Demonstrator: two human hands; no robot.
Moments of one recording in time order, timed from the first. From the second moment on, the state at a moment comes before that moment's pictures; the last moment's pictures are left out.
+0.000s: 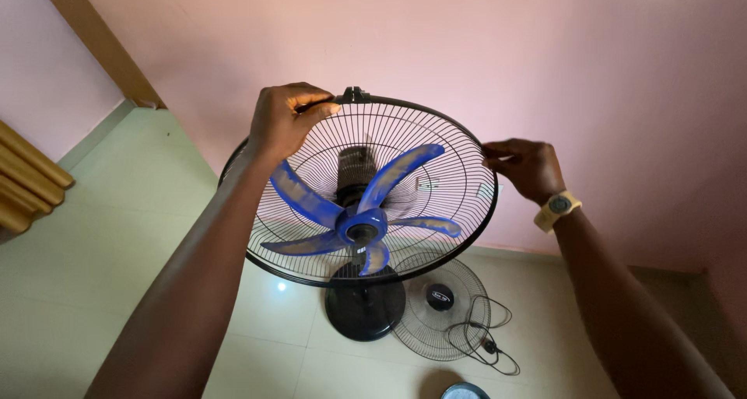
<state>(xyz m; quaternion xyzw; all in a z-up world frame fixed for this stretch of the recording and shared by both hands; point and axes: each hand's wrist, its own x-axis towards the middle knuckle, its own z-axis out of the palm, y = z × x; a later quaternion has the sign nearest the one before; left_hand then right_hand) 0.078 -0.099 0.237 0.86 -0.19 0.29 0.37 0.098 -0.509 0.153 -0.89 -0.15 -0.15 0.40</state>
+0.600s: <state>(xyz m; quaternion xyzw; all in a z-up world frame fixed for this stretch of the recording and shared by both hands) 0.040 -0.011 0.131 0.78 -0.04 0.41 0.47 0.096 -0.522 0.009 -0.87 0.00 -0.21 0.45</state>
